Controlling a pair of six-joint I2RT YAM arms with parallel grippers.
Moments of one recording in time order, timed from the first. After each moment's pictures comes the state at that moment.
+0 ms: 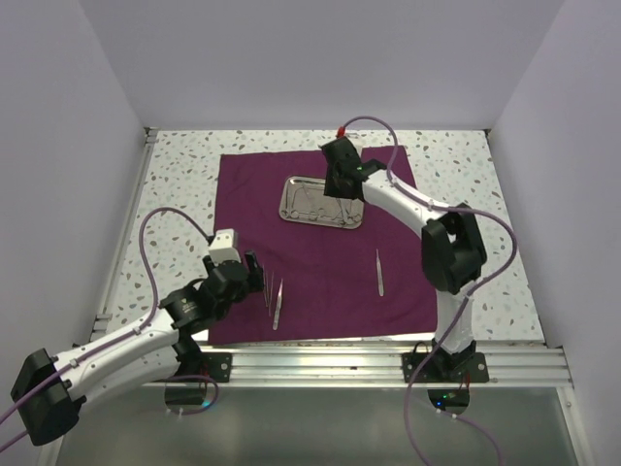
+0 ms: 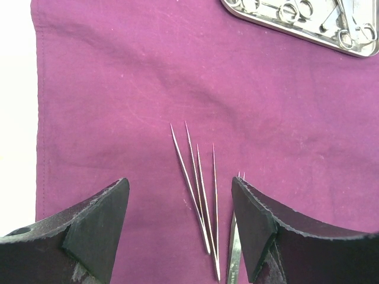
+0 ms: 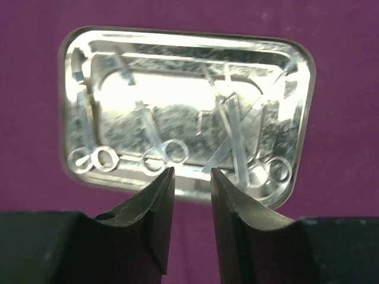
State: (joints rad) left arm -0.84 0.76 0.39 -0.31 -0.58 -0.72; right arm 0.59 1.95 1.62 -0.51 0.31 0.58
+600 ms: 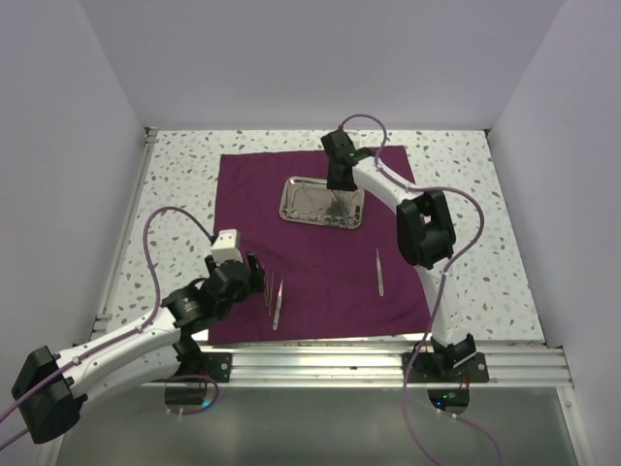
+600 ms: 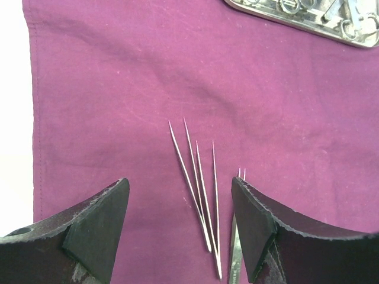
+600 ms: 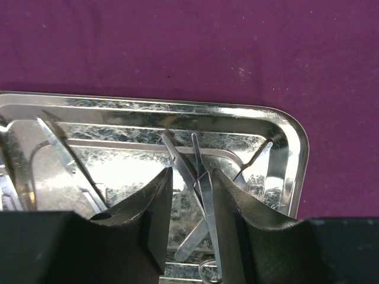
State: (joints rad) left arm -0.84 0.77 0.39 -0.30 -0.56 -0.71; right arm 0.49 2.32 1.99 -0.64 0.32 0.51
